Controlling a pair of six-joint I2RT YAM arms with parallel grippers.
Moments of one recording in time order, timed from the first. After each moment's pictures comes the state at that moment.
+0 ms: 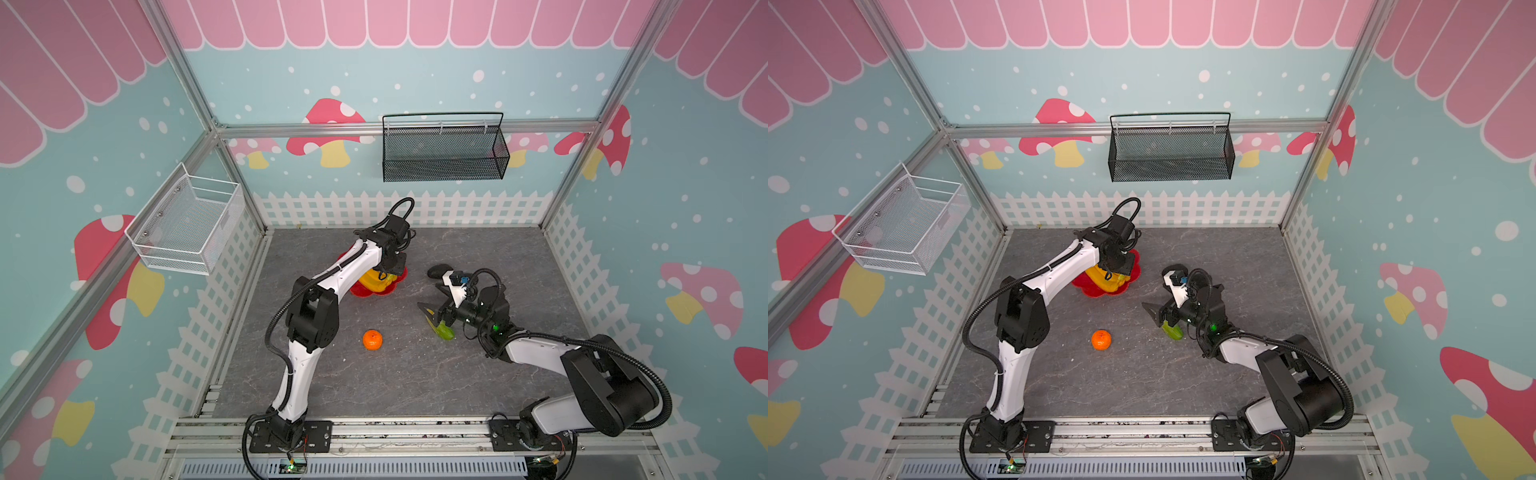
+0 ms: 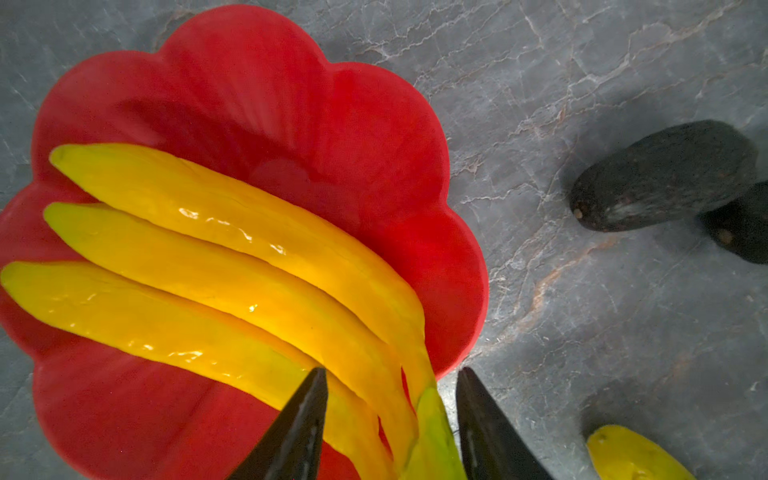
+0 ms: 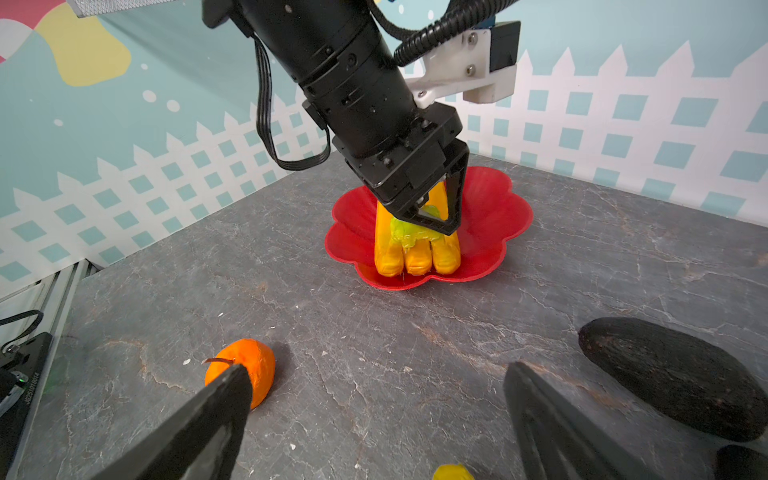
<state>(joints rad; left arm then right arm) -0.52 2.22 2.04 -0.96 -0.10 -0.27 0.45 1.44 0.49 0.77 -0.49 0.10</state>
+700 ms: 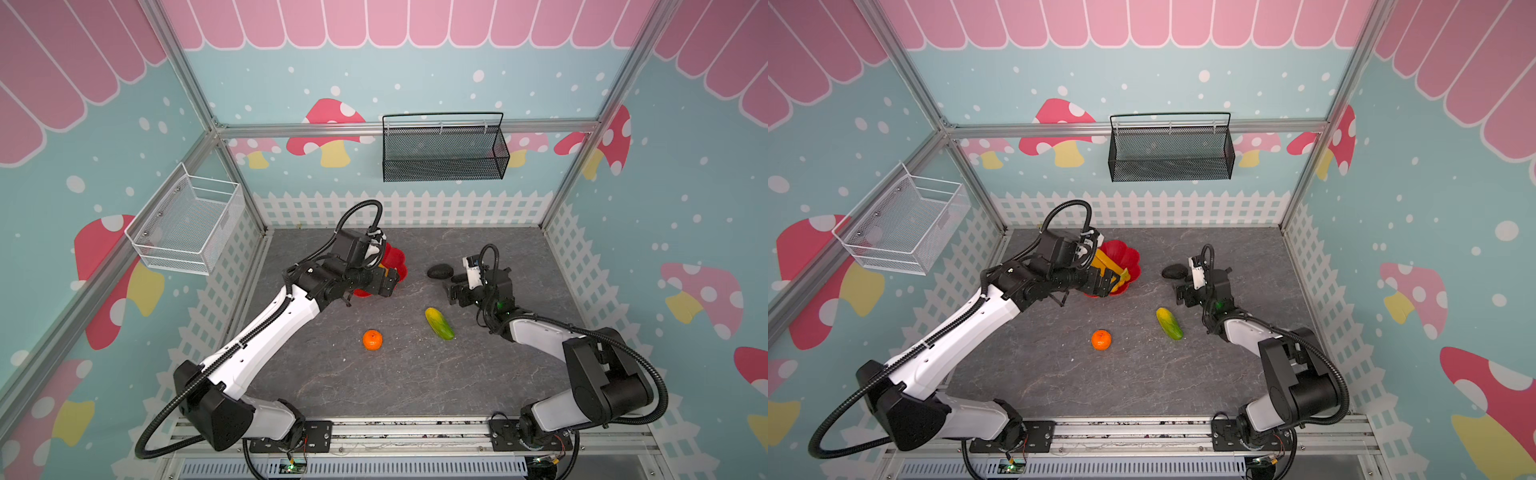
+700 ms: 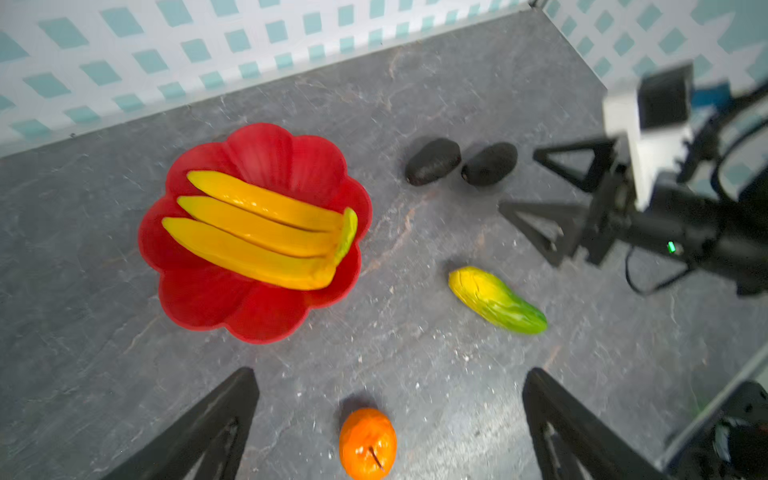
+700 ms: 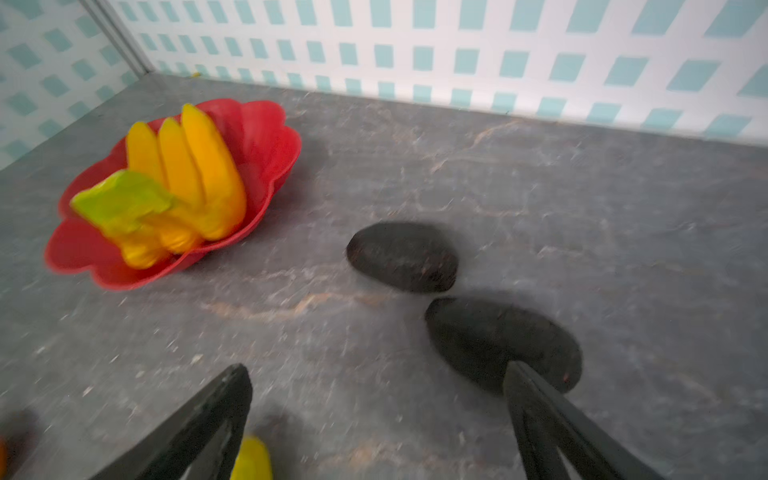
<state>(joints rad) -0.59 1.36 1.37 -0.76 0.05 -0.15 0.30 1.52 0.74 0.33 -0.09 0.04</state>
